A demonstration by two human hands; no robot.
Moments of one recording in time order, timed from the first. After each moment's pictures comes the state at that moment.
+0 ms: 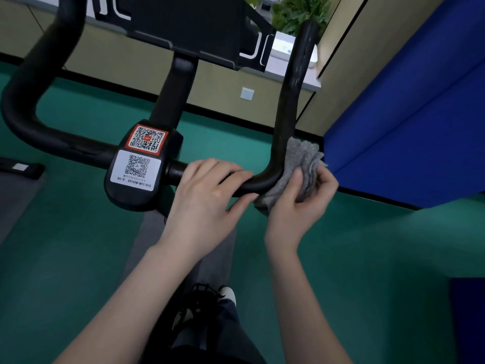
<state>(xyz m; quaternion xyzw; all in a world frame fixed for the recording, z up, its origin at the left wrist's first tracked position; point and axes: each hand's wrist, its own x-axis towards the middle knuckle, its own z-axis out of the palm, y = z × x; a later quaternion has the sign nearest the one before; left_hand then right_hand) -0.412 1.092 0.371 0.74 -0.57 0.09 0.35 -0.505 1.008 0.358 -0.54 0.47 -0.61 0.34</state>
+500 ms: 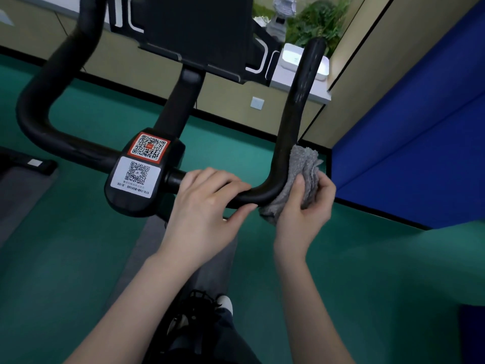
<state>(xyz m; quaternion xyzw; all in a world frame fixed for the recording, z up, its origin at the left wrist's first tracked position) -0.419 1.086 0.374 0.75 -0.53 0.08 0.38 -0.512 0.988 0.364 -0.55 0.47 -0.55 0.41</state>
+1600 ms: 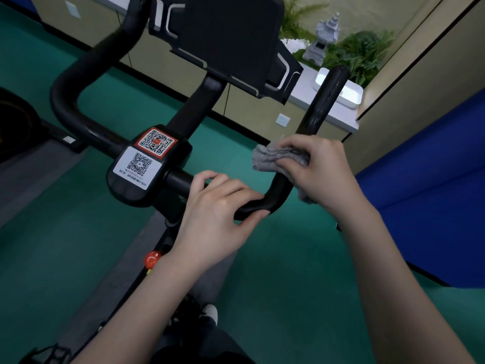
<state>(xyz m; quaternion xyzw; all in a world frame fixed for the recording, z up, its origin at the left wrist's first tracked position) -0.446 1.061 0.383 0.80 -0.45 0.06 0.40 -0.496 0.892 0.453 -0.95 0.18 -0.13 0.24</state>
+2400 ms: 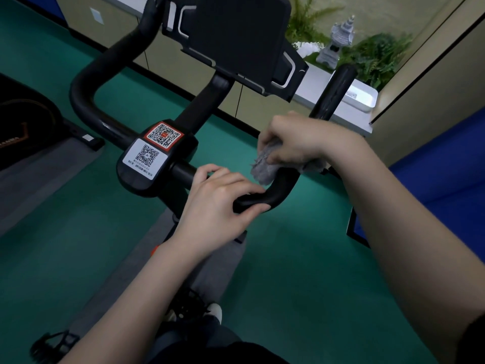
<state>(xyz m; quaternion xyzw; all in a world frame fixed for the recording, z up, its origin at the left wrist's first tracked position) -0.448 1.062 0.392 0.82 -0.43 0.01 0.39 -0.438 0.890 0.483 -0.97 0.09 0.21 0.09</state>
